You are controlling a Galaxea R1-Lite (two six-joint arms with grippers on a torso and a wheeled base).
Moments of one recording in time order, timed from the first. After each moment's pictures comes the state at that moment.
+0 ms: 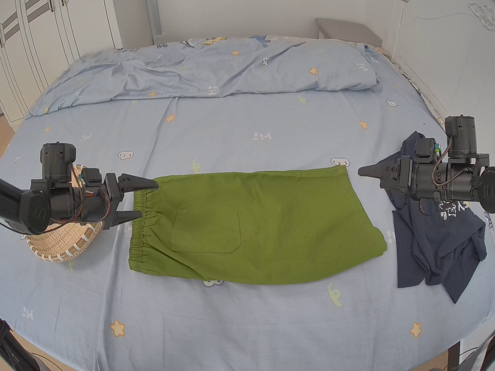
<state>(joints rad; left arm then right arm) 0.02 1.81 -0.92 -0.36 -0.73 -0.66 0.16 1.69 -1.00 -0.20 0.51 0.34</state>
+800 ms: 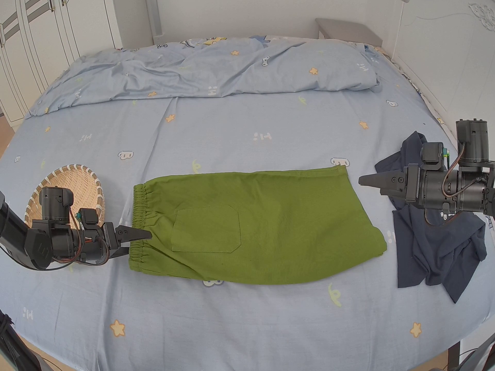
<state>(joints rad) 0.09 1.85 -0.64 -0.51 -0.72 -0.39 0.23 1.57 -0.90 -0.21 0.50 0.34</state>
